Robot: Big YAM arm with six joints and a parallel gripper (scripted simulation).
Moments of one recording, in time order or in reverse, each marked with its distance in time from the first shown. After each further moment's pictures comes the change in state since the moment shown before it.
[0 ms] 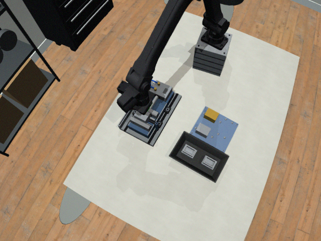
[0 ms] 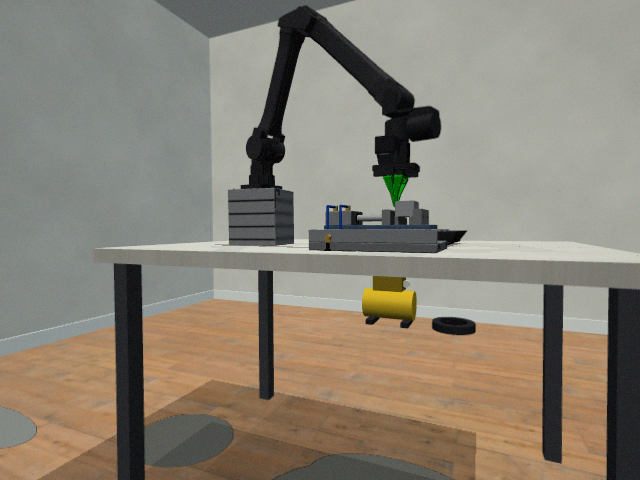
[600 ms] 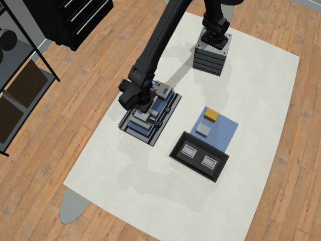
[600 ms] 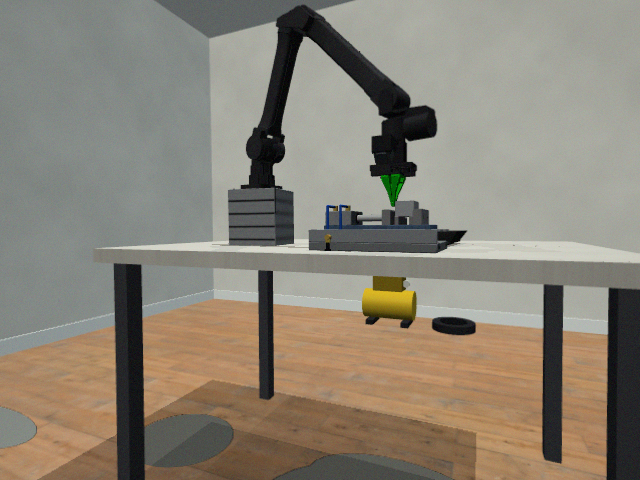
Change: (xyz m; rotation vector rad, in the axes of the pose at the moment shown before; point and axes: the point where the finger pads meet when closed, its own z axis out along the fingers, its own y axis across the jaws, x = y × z) arm 0.002 -0.006 -0.002 -0.019 -0.005 -0.001
